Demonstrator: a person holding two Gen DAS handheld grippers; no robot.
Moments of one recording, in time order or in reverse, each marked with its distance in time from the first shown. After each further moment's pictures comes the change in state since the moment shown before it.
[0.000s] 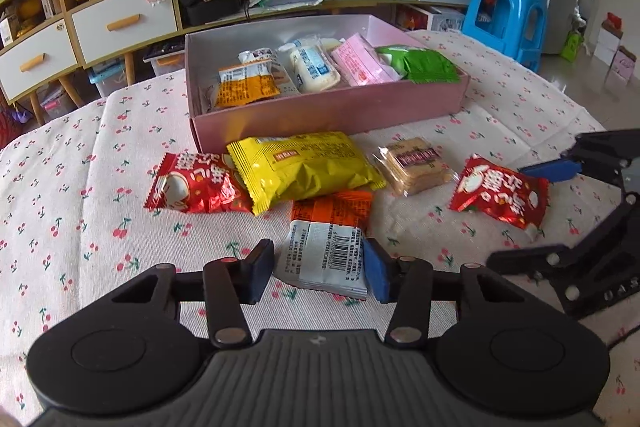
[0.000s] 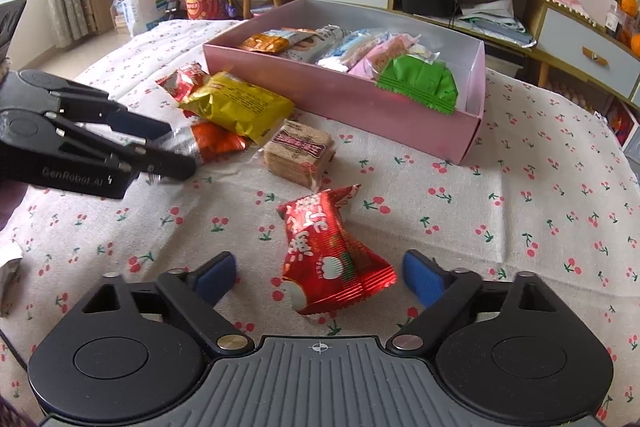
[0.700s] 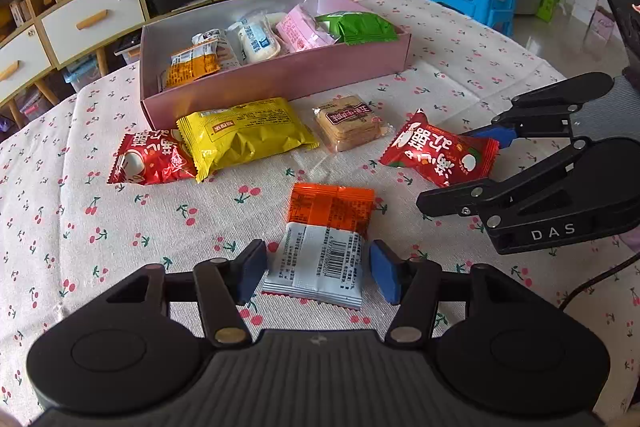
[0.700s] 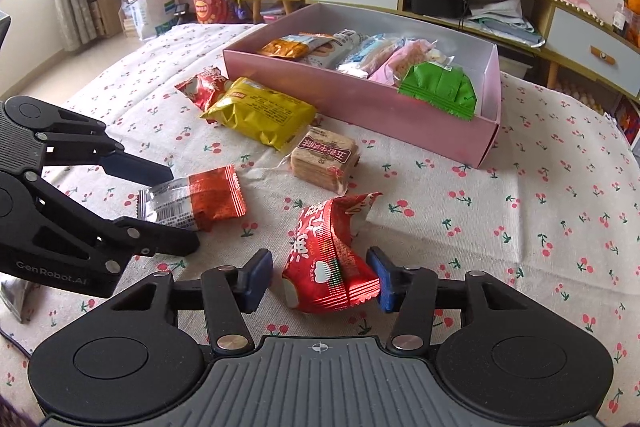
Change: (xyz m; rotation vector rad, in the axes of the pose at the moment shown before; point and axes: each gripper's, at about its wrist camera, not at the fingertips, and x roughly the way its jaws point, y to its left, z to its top) left arm -0.009 -0.034 -0.007 0.074 0.078 -0.028; right arm -0.004 0.011 0.005 0.010 0.003 0.024
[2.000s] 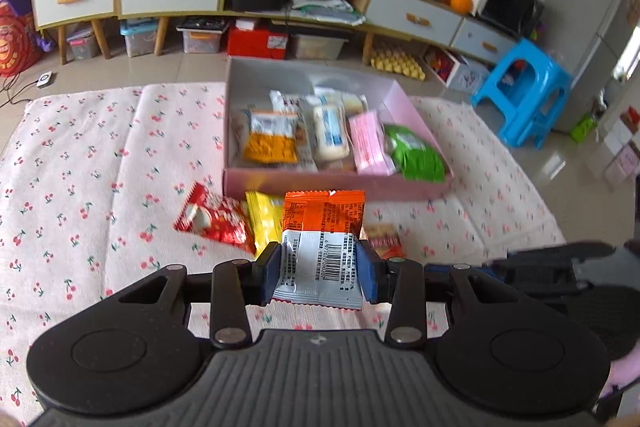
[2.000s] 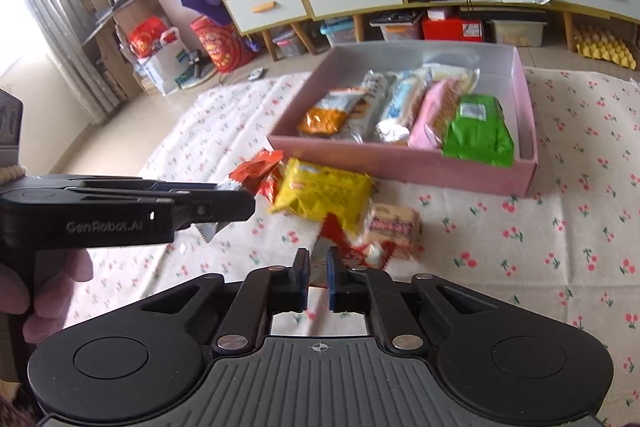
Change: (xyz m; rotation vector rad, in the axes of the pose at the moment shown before) left arm -0.039 0.051 0.055 -0.396 -0.085 -0.025; right arm -0.028 0.000 0.065 0.261 0.000 0.192
